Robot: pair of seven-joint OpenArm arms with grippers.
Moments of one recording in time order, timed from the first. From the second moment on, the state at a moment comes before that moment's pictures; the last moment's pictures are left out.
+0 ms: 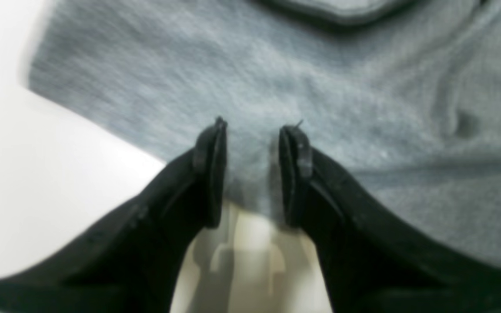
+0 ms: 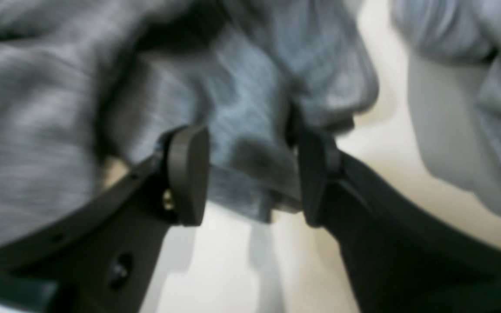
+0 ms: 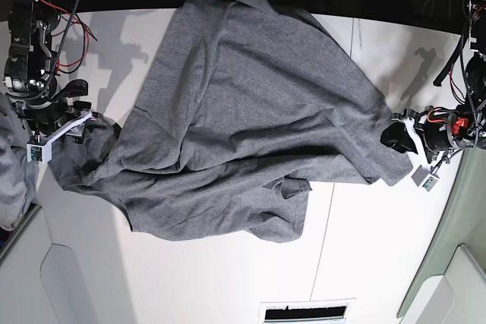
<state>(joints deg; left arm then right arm) -9.6 -34.8 2.3 62.5 -36.5 -38.1 44.0 -4.9 14.7 9.9 85.8 13.6 5.1 -35.7</state>
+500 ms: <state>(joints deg) -9.3 -35.0 2.4 62.4 -52.1 -38.1 49.9 -1.7 2.4 10.1 82.5 13.0 3.6 -32.6</state>
